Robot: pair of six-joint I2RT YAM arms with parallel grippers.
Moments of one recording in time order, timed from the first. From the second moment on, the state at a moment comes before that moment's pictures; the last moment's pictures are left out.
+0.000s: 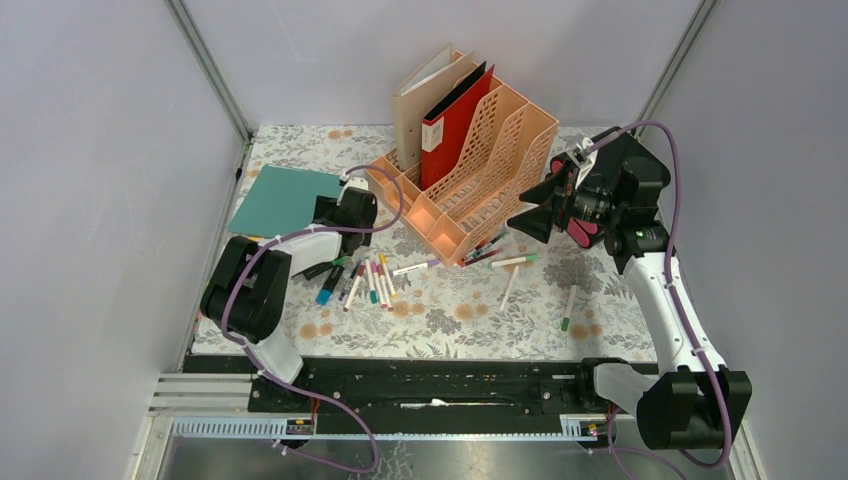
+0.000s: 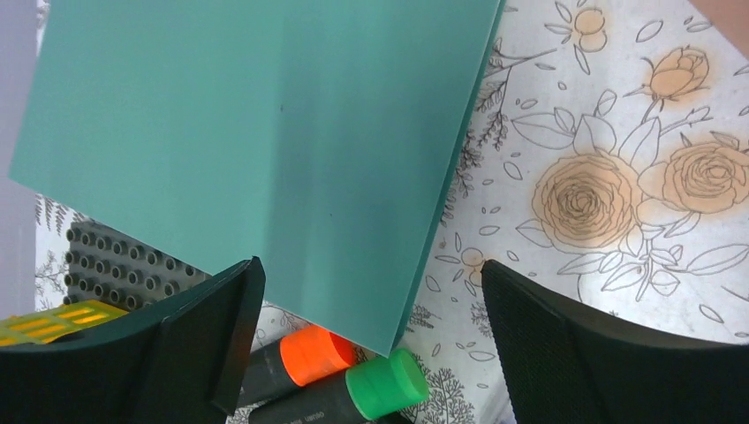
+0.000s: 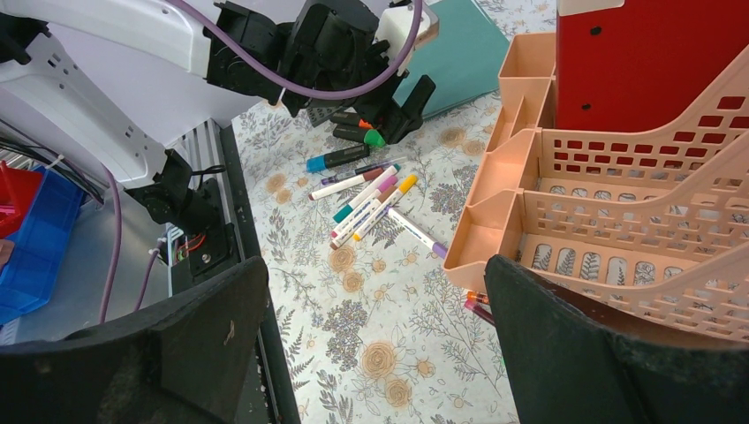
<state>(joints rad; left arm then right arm) -0.38 1.68 0.91 -0.09 -0.57 -0.10 0.01 1.11 0.95 -0.09 -1.17 0.12</state>
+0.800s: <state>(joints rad) -0.41 1.81 0.94 -0.08 -0.71 -0.02 0.01 1.11 0.95 -0.09 -1.17 0.13</state>
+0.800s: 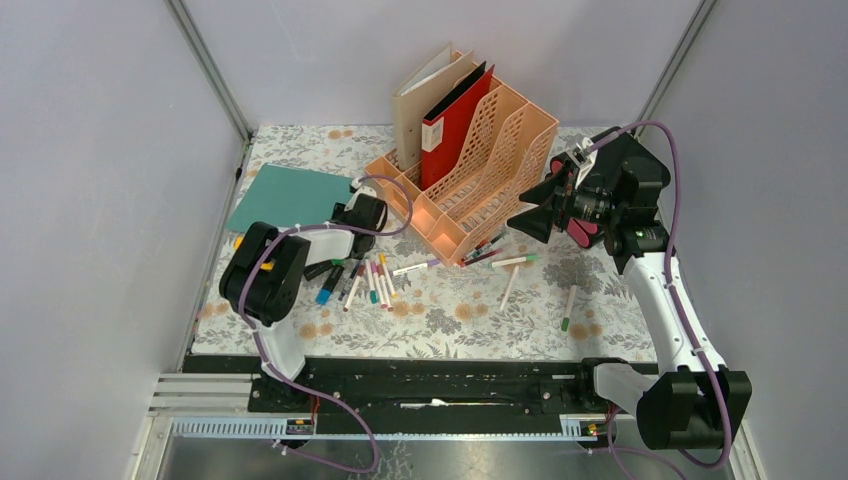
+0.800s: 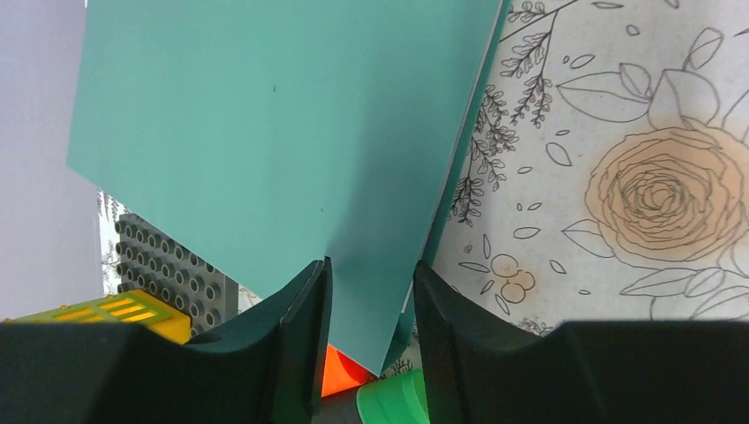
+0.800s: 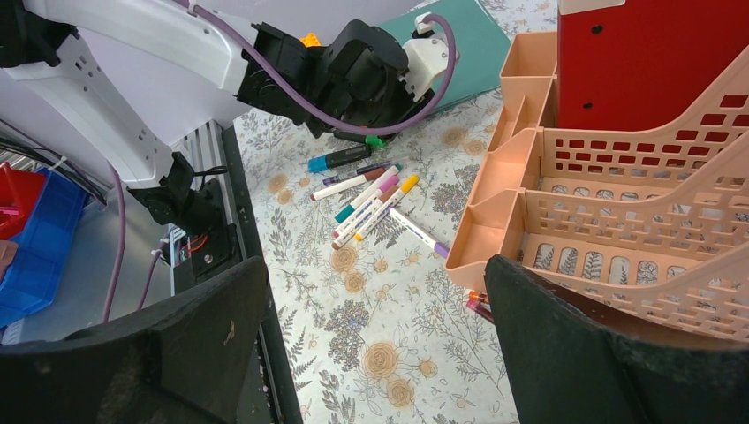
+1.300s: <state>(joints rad) -0.44 1.86 0.94 0.02 -0.82 0.07 0.01 1.11 0.95 -0.09 -1.17 0.13</state>
